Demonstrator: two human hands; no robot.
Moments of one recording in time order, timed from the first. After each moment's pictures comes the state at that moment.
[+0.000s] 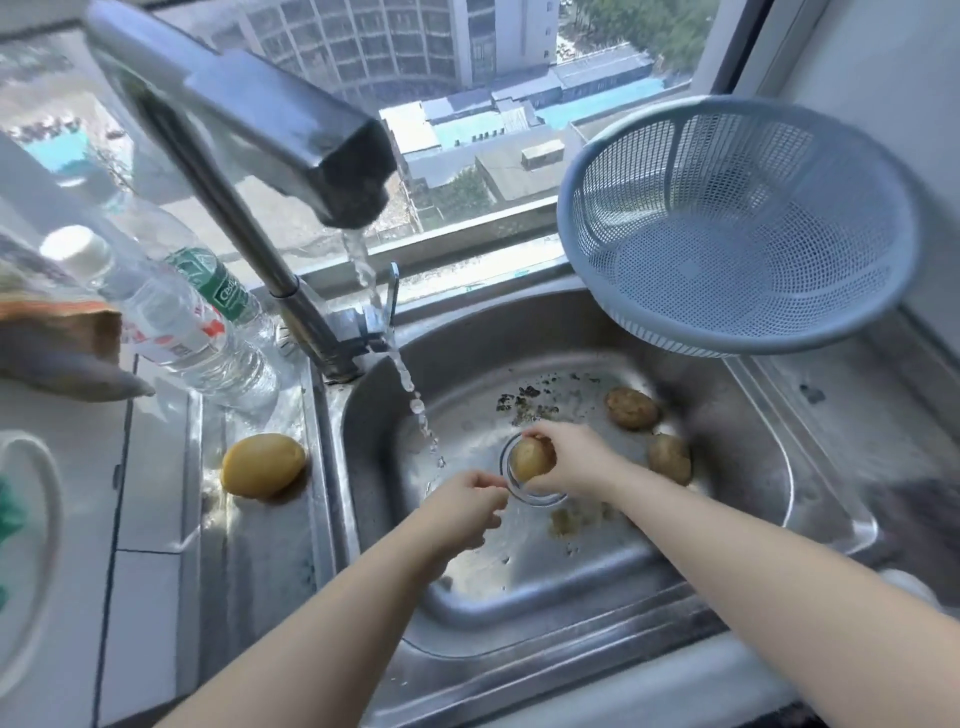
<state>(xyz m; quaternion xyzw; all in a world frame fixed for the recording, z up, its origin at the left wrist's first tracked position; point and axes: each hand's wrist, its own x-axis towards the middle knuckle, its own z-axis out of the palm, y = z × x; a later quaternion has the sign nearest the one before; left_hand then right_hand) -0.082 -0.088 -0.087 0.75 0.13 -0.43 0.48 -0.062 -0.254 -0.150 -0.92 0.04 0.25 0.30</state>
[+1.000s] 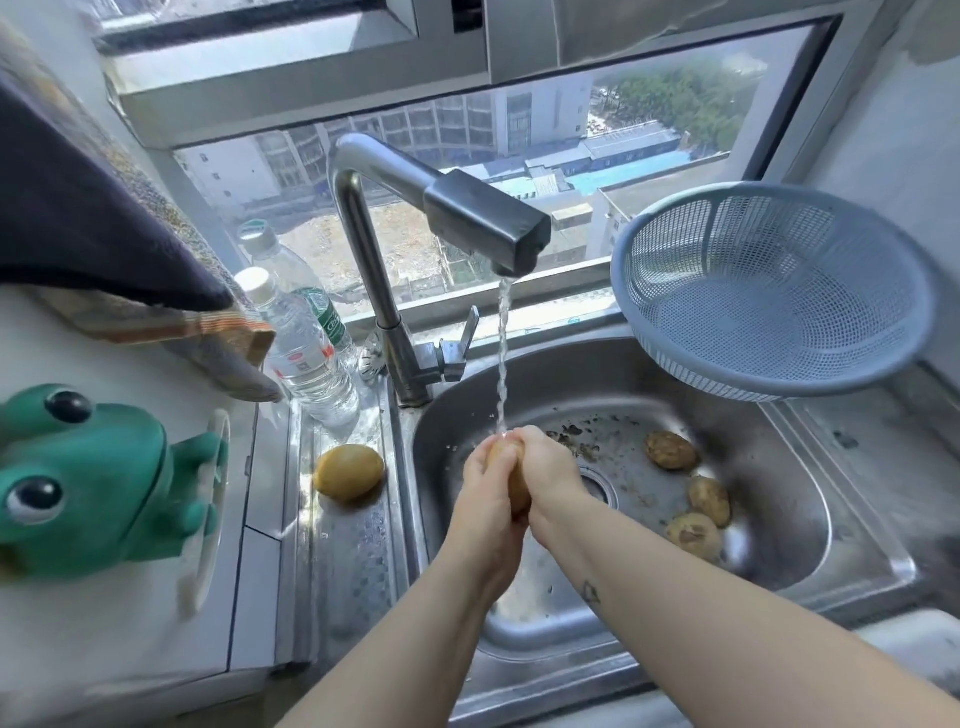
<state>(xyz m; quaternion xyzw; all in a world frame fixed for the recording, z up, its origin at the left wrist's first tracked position) -0.092 -0.073 -0.053 0.45 0.26 -0.21 0.83 -0.075 -0.131 -0.038 -0.52 0.37 0.14 0.75</state>
